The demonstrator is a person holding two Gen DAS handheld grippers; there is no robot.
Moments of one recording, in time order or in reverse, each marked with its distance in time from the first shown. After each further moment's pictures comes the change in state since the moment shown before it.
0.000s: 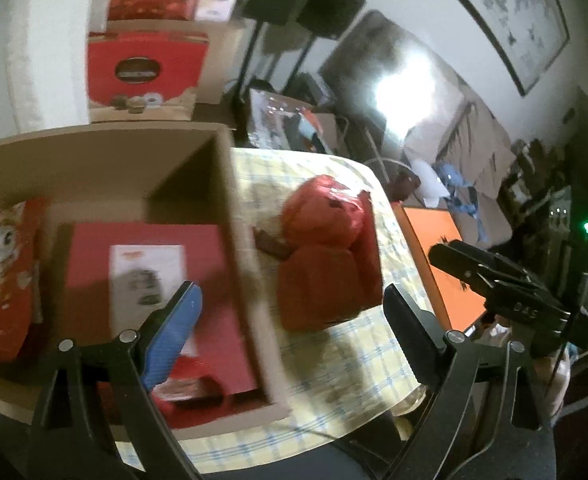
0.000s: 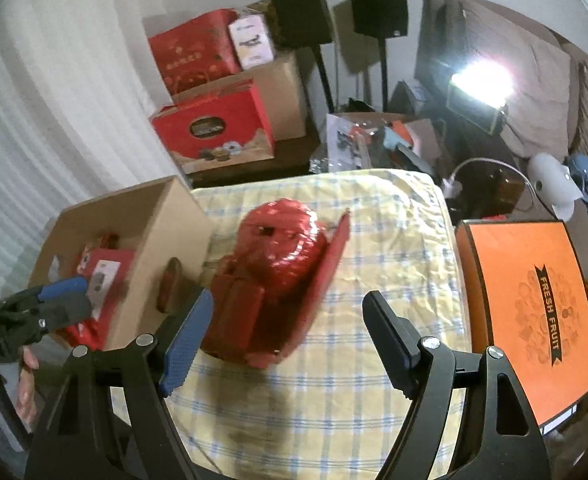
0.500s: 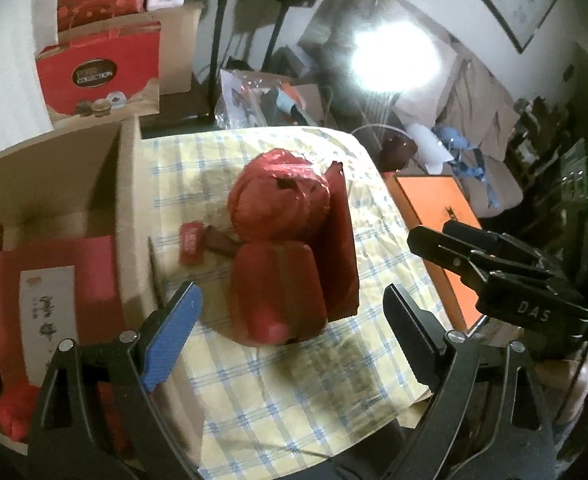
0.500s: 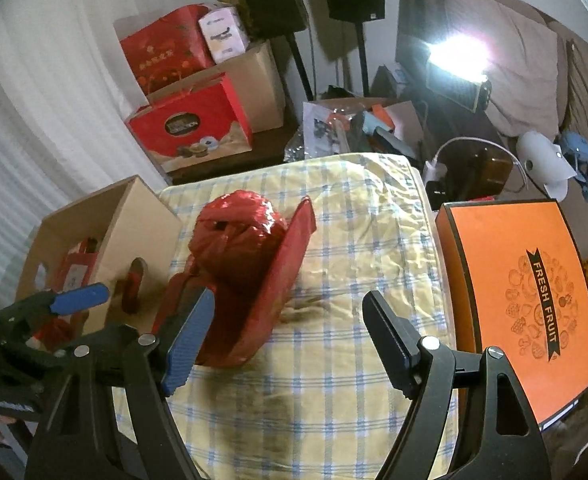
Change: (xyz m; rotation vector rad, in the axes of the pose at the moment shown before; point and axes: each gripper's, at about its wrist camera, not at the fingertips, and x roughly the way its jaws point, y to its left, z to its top) left arm 0.059 -0.056 0.000 0.101 0.076 0.048; right arm 0.014 -0.037 -0.001 0.053 0.031 -0.018
